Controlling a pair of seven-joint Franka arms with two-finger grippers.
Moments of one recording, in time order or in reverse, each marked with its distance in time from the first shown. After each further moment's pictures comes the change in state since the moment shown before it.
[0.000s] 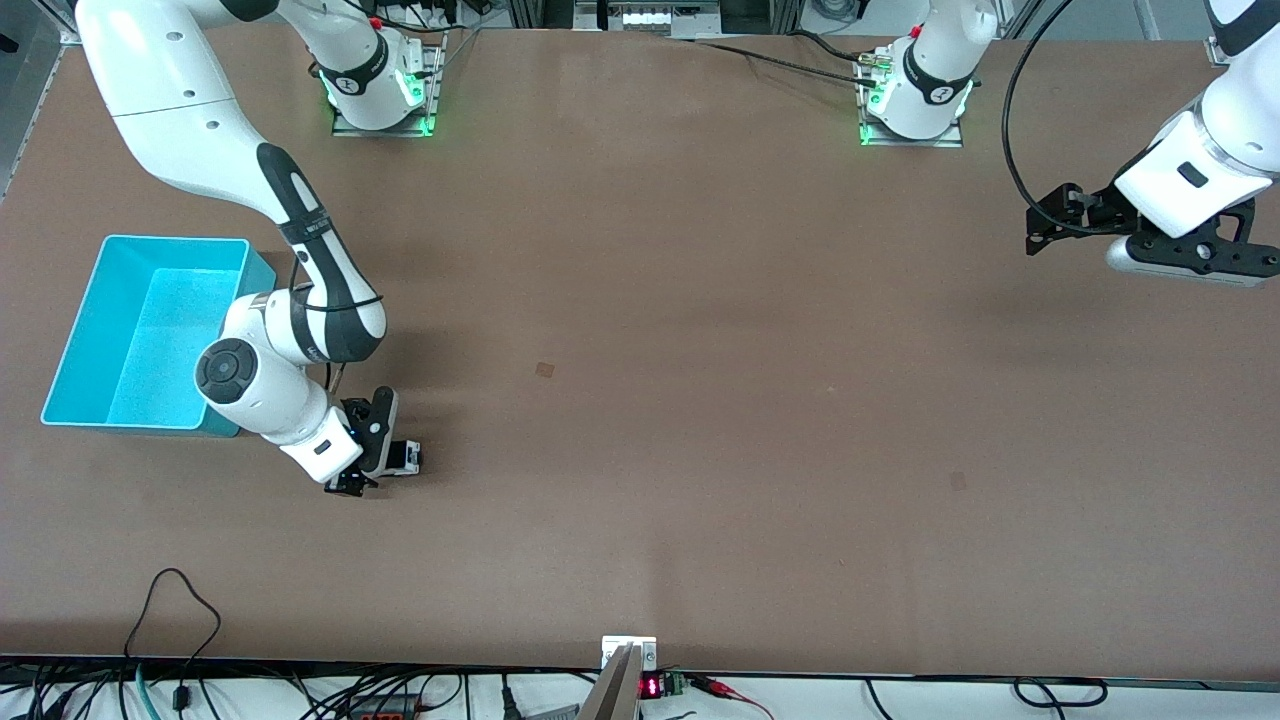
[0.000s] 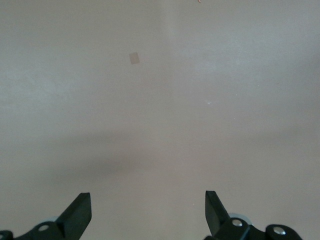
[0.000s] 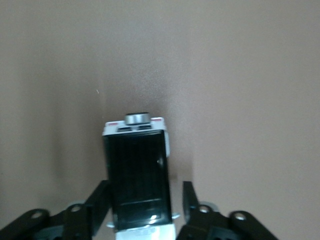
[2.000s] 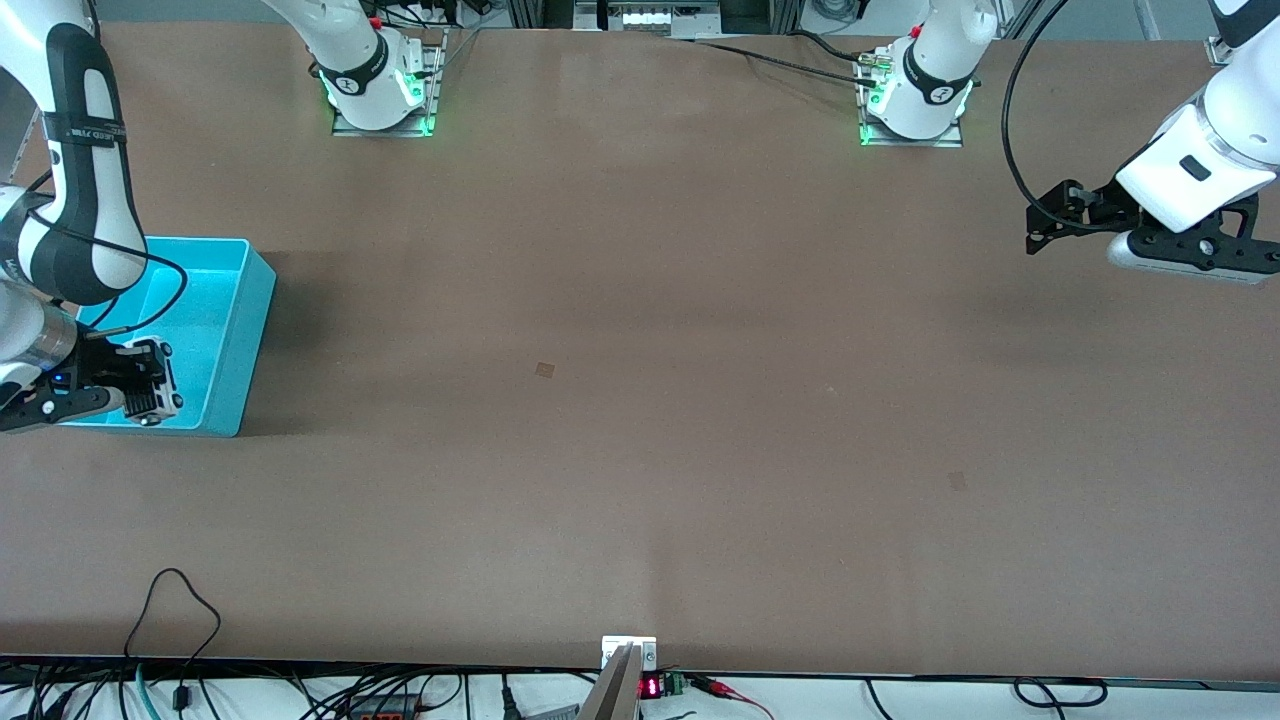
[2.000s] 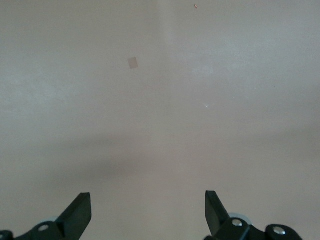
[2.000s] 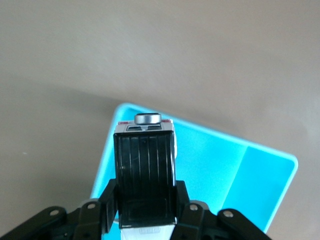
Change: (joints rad) left arm -0.005 0.001 -0.002 0.017 0.000 0.000 0.001; right arm -0.025 -0.351 -0.417 -0.175 0.004 -0.332 0.893
